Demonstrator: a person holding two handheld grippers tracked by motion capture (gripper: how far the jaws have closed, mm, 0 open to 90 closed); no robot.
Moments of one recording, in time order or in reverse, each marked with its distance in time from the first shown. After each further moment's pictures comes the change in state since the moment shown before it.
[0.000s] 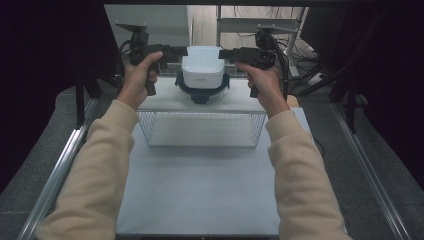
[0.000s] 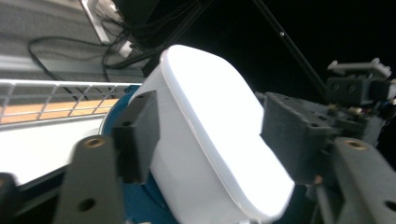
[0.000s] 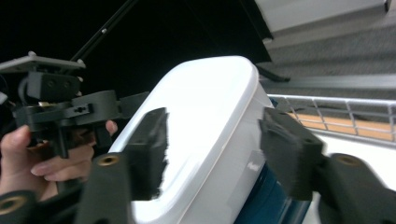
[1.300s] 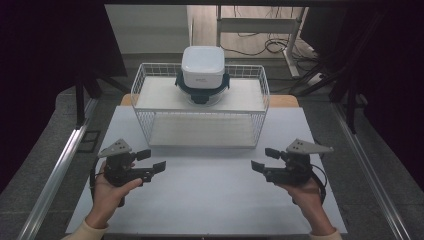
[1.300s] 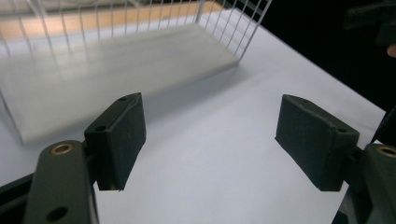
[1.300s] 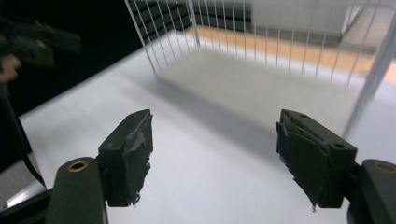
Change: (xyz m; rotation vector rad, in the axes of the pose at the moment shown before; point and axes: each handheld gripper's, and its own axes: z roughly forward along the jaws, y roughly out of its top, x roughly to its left) left arm 0.009 -0.266 -0.083 0.143 0.232 0.337; right arm -0.036 -0.251 -0.123 0.062 -0.122 -0.400
